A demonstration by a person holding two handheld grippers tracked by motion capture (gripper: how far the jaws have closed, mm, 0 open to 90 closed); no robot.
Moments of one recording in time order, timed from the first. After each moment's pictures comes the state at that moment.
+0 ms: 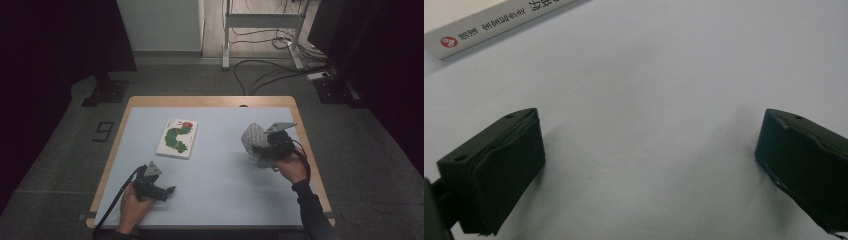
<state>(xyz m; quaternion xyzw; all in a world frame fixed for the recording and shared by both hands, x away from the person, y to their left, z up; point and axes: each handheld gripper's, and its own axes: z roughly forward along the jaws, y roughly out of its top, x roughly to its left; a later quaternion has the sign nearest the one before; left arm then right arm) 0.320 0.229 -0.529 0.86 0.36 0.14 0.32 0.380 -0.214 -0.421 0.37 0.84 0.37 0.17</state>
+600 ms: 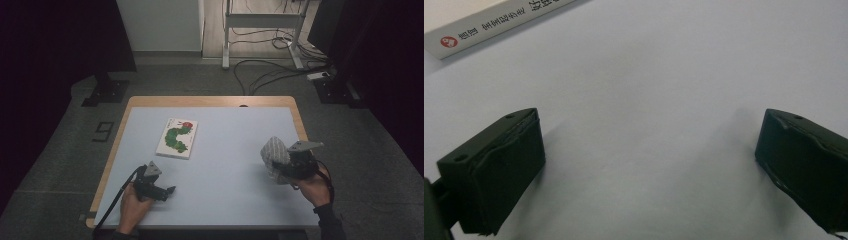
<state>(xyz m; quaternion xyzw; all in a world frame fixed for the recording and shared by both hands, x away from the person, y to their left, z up) 0.321 0.229 -0.529 0.86 0.36 0.14 0.32 0.324 -0.264 -0.436 0.40 0.83 0.36 0.18</state>
